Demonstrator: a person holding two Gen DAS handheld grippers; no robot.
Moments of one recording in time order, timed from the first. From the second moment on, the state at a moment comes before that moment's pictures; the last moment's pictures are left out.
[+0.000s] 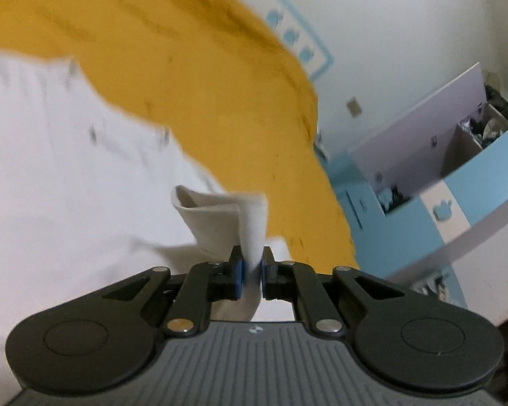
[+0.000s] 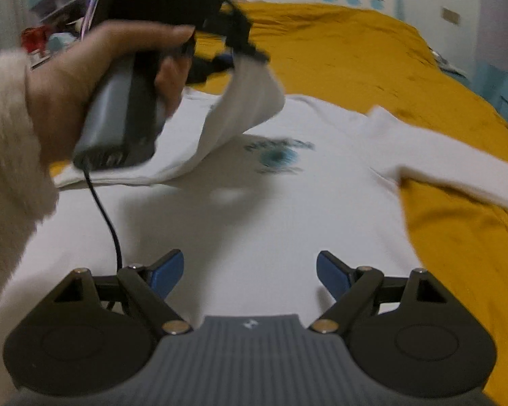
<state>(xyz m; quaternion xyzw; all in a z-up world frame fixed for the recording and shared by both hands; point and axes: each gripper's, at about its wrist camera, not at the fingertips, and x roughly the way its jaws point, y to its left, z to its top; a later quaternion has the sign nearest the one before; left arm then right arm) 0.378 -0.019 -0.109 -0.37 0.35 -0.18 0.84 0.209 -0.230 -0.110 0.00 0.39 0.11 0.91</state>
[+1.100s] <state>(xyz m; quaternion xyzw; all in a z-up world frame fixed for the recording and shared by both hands) 0.309 0.113 -0.148 -0.10 0.44 -0.08 0.89 0.397 -0.276 -0.167 0.22 0.43 0.02 0.88</state>
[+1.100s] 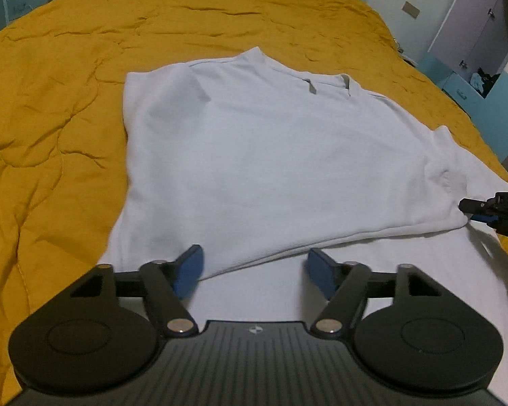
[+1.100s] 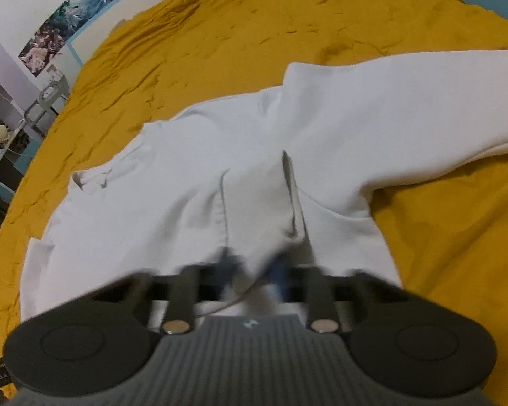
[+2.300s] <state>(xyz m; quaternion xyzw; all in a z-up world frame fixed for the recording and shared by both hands) 0.330 -0.104 -0.117 -0.19 0.44 -0.26 0.84 0.317 -0.569 -0.113 0.37 0.30 -0.18 0.86</state>
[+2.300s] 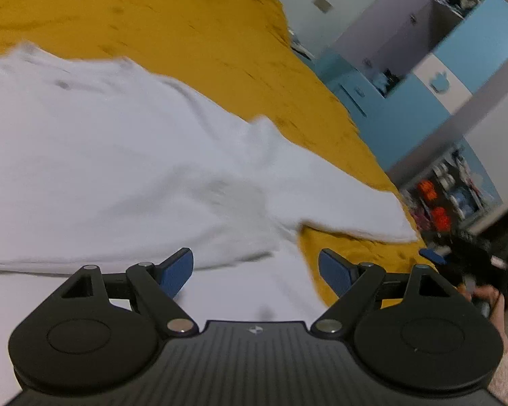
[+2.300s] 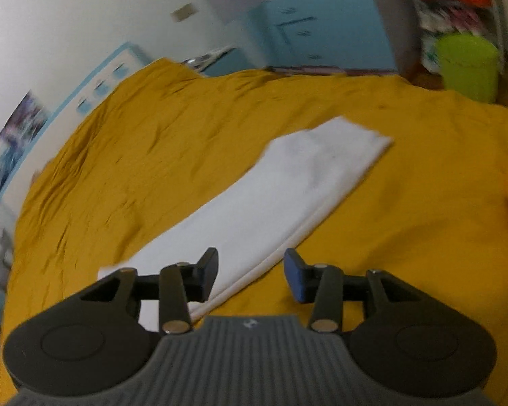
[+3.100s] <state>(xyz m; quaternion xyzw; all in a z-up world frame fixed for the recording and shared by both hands) 0.348 -0.161 -0.156 -0.14 0.47 -0.26 0.83 0.351 -0.649 -0.167 0.46 0.20 -0.30 0.81</state>
